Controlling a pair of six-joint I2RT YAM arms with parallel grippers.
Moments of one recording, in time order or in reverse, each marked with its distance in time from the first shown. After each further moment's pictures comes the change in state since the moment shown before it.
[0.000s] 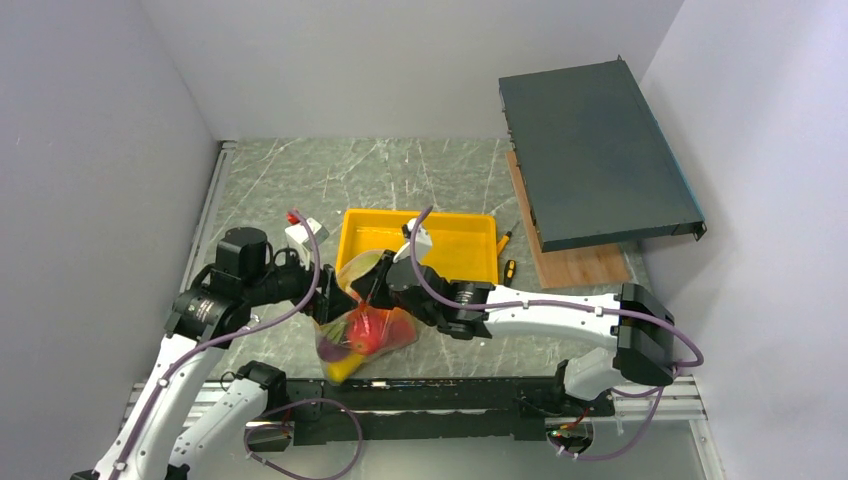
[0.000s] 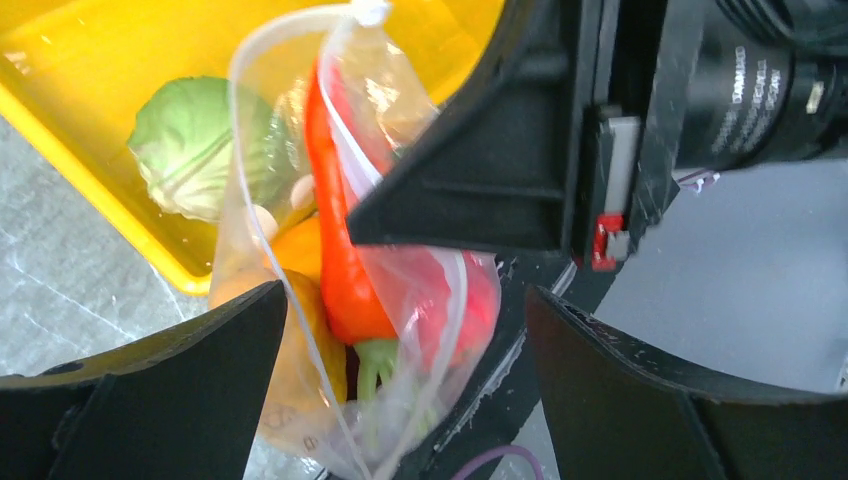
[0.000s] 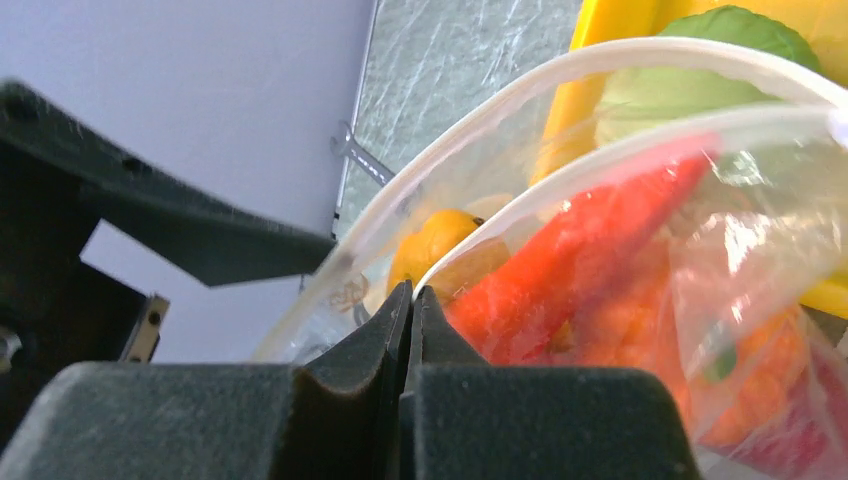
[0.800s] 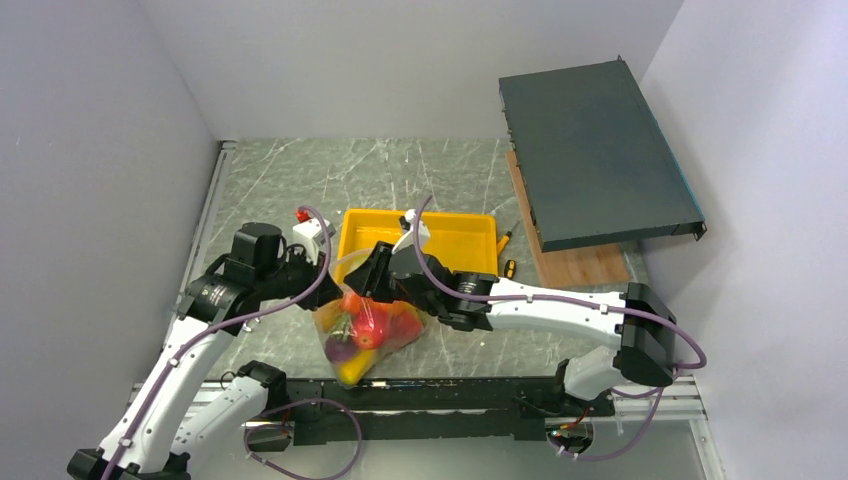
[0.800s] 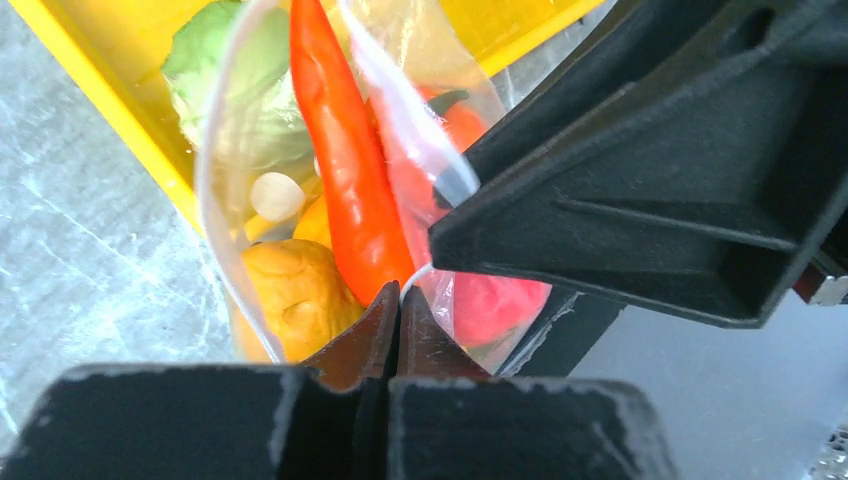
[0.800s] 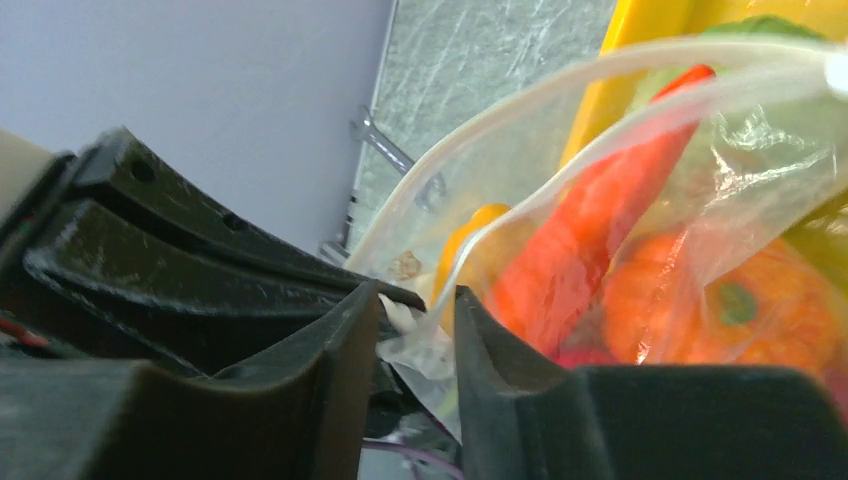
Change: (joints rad) left arm -0.020 0.071 -0.006 -0.060 -0.113 -0.040; right arm -0.042 -0.002 0.047 -0.032 -0.085 0.020
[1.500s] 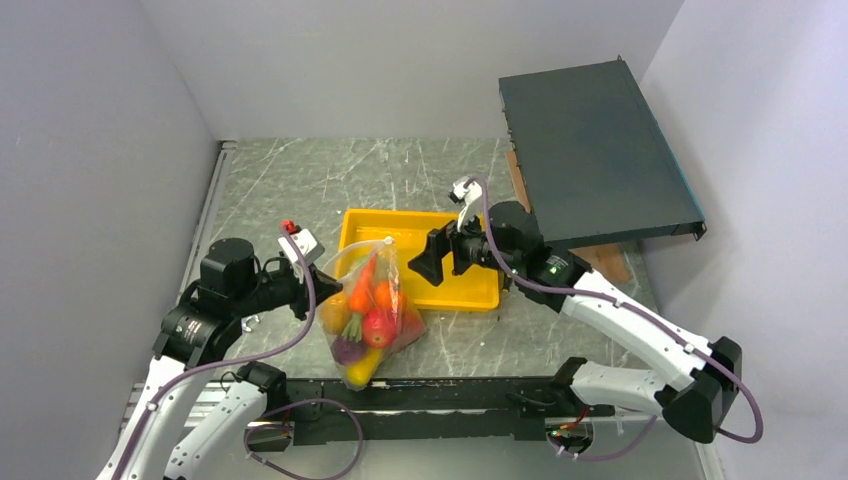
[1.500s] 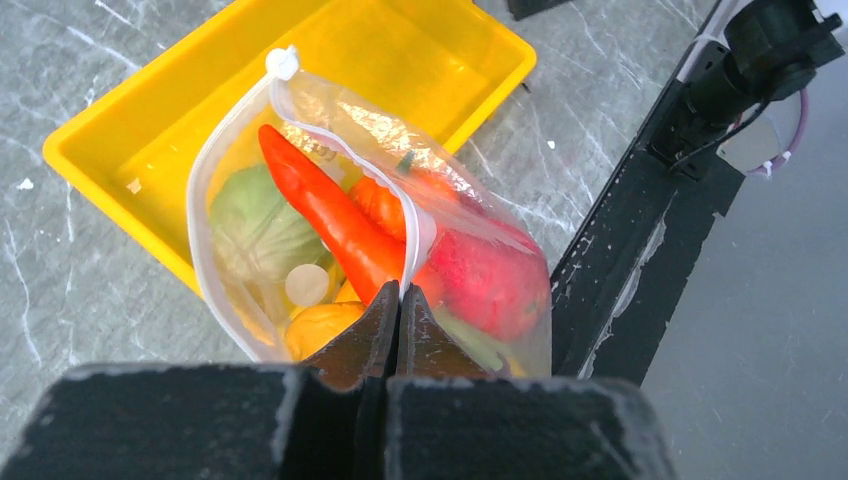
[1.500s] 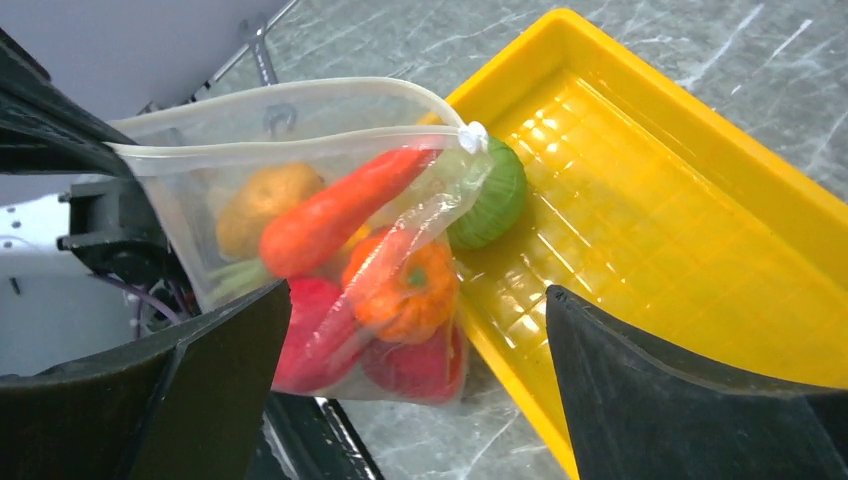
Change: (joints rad) left arm 0.000 -0.167 -0.004 0.118 0.095 0.190; right arm -0.386 -0.381 -0.113 -0.214 -0.463 -0.821
